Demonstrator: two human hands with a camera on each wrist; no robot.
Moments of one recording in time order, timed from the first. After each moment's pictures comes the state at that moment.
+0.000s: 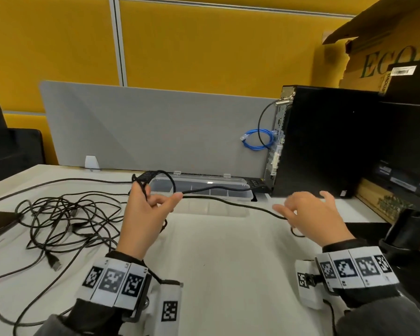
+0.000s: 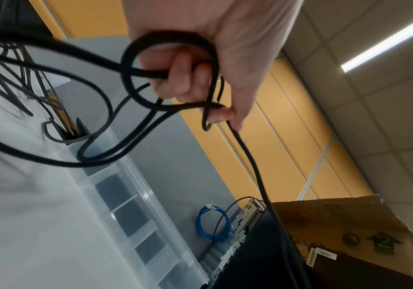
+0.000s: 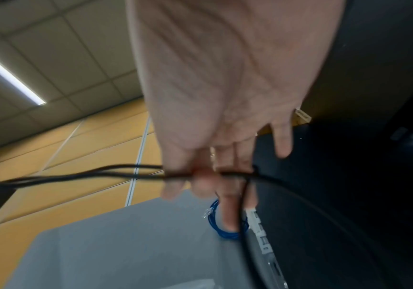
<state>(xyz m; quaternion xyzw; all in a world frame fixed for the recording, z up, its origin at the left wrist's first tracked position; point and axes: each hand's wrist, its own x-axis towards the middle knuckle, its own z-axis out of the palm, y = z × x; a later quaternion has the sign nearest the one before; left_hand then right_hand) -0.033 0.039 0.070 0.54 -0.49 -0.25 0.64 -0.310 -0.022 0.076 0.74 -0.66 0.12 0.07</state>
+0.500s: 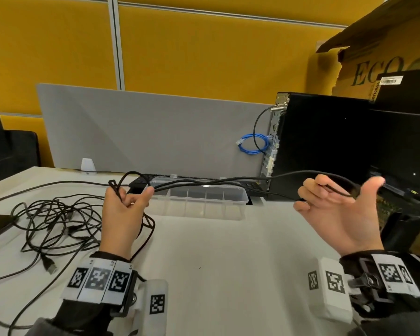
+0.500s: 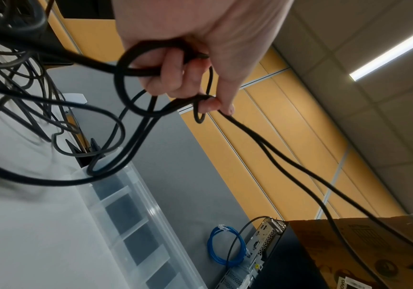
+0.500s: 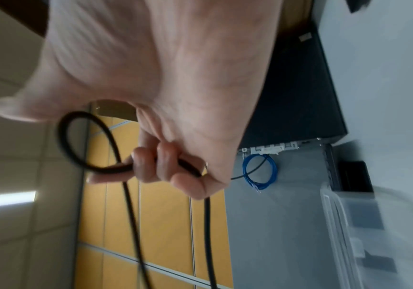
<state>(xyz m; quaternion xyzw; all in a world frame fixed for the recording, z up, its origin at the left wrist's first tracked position) -0.012 0.034 0.069 0.54 -0.39 -0.22 0.72 -0.342 0.000 0.093 0.52 -0.07 0.55 -0.65</state>
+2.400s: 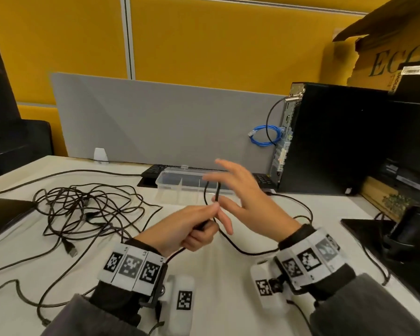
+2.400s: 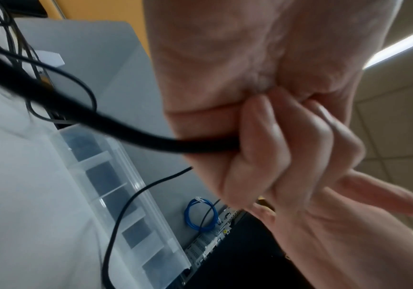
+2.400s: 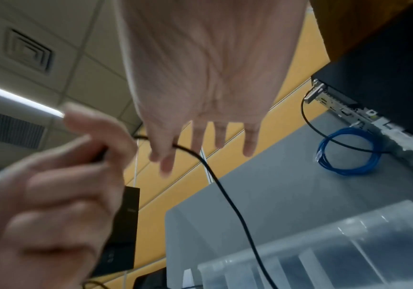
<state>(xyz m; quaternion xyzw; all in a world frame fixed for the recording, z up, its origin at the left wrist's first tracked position) -0.036 0.048 0.063 0.33 -0.66 -0.57 0.36 -0.204 0.010 0.092 0.90 -0.32 0.29 -0.09</state>
